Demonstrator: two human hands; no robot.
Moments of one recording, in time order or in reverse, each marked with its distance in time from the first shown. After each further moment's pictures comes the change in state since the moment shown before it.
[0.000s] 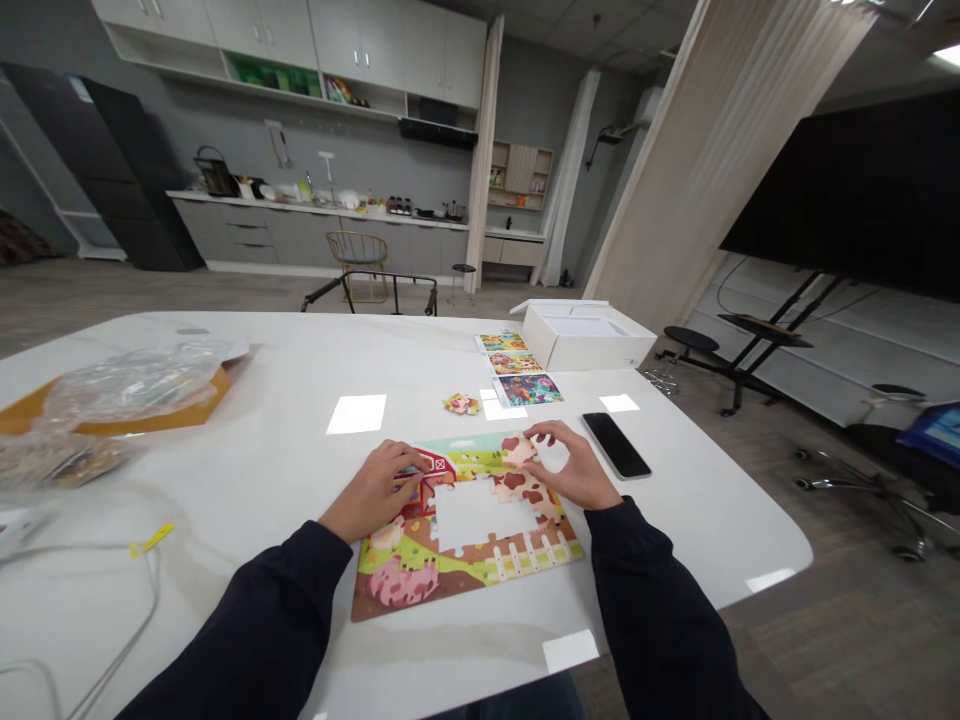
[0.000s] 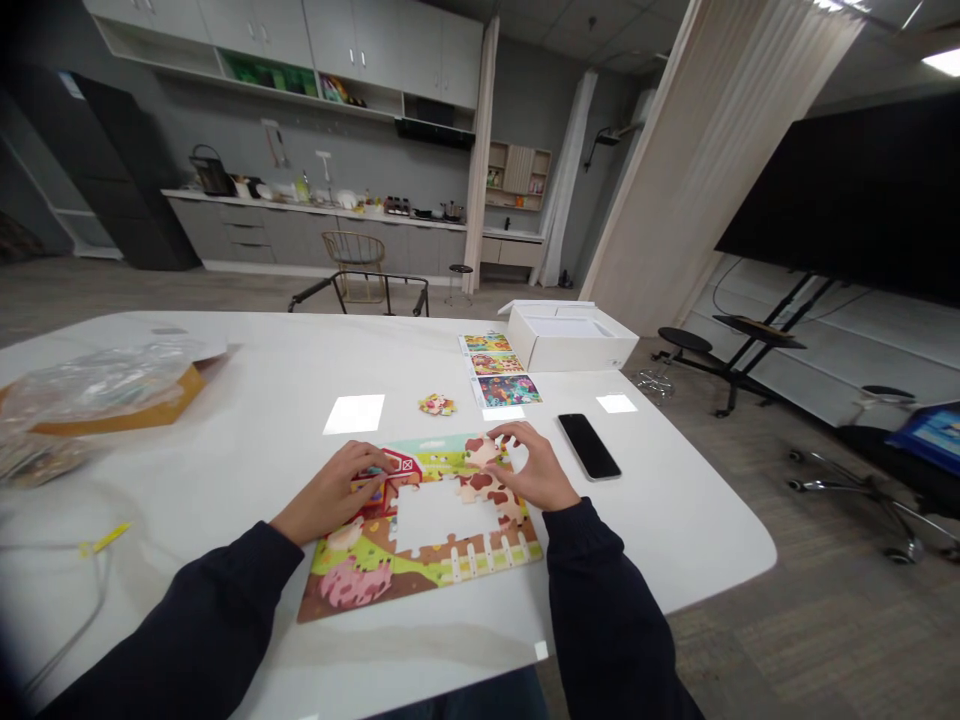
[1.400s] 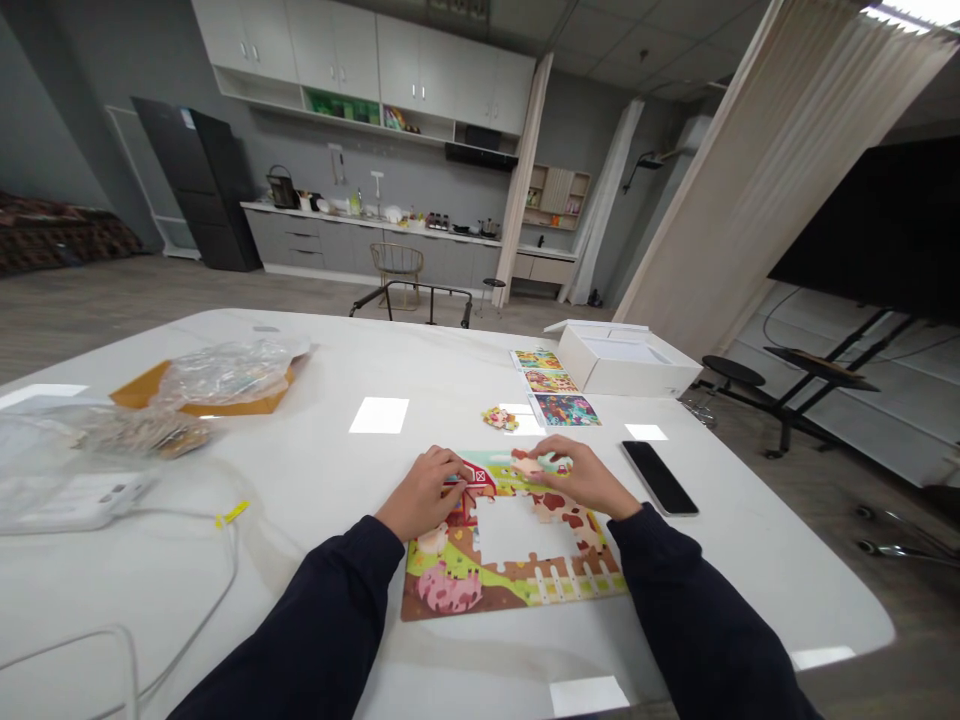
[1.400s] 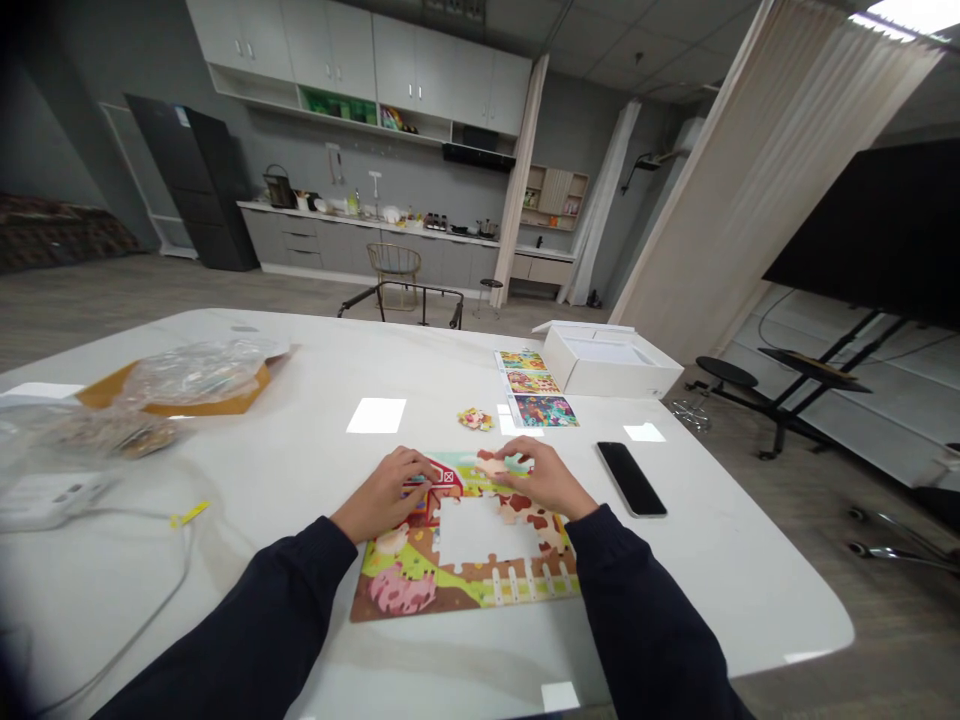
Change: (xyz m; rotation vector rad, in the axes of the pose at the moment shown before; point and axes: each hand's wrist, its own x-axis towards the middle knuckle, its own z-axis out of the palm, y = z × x) left_hand 0.001 0.003 0.000 0.010 0.056 0.034; right_hand 0.044 -0.003 0.035 0.034 -0.292 0.153
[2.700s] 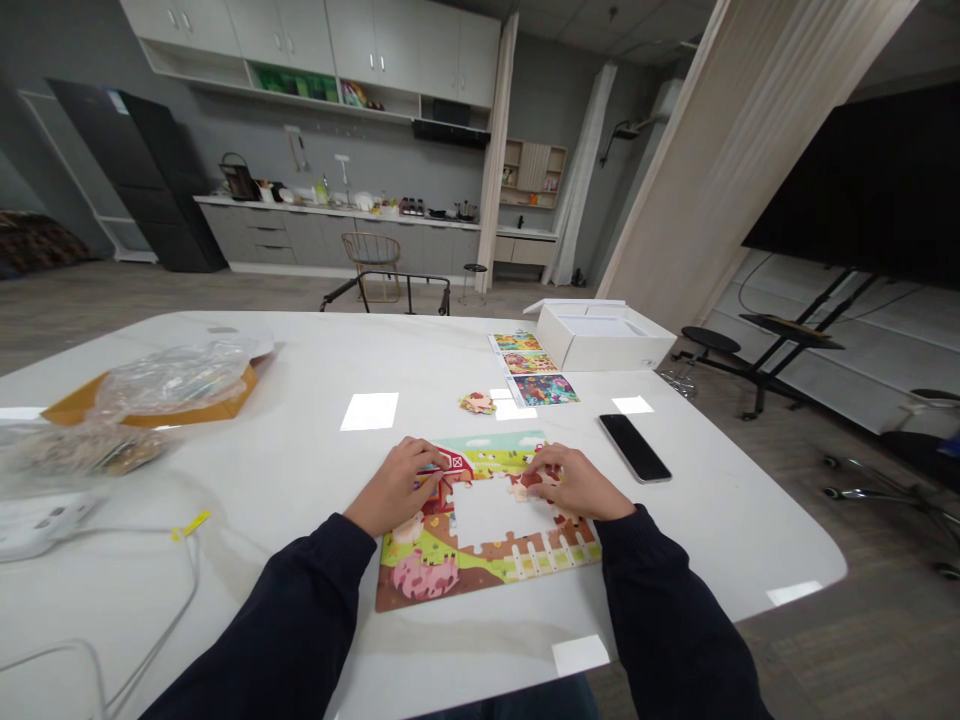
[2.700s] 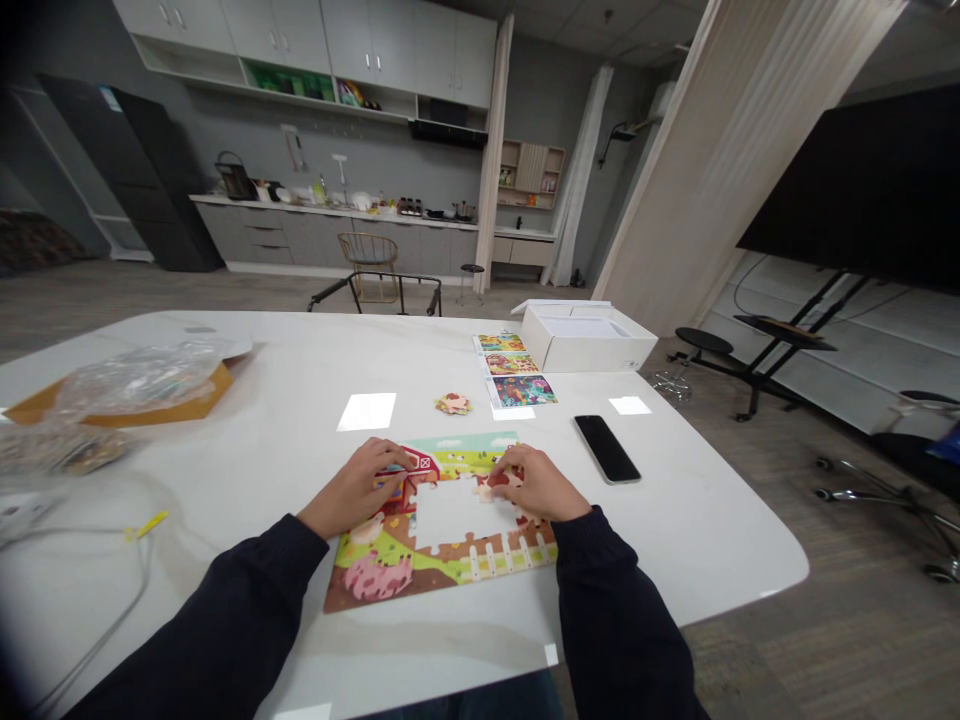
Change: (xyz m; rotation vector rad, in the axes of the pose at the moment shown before) left_hand 0.001 0.005 -0.003 0.008 -0.060 -0.007; right_hand -0.049 0.014 0.001 -0.098 -0.060 0.107
